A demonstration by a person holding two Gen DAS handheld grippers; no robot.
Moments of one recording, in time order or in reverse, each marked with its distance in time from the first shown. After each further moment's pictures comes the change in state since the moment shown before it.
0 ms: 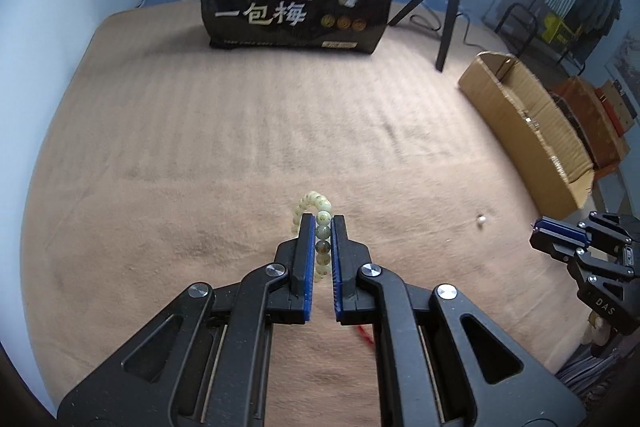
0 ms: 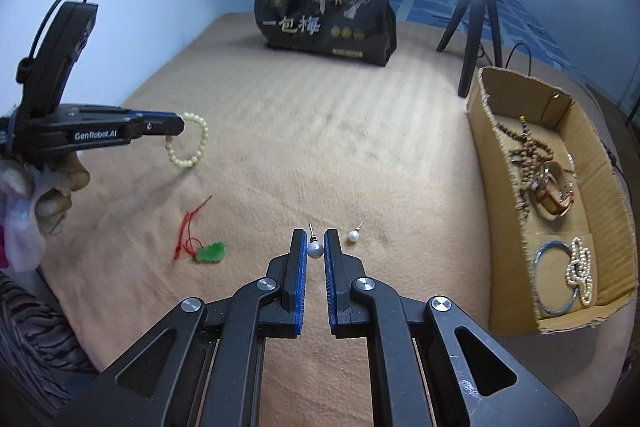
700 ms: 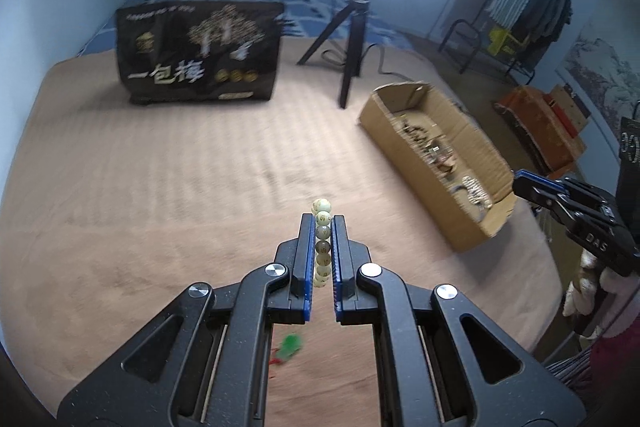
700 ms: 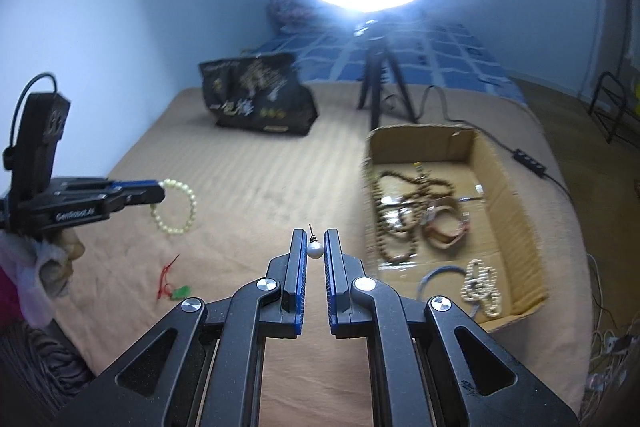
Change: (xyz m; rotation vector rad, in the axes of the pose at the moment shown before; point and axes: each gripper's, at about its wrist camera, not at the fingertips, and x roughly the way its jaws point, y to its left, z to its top) left arm -0.033 -0.082 0.026 0.060 -0.093 -0.181; right arm -0.087 -0.076 0.017 0.124 -0.174 -0.086
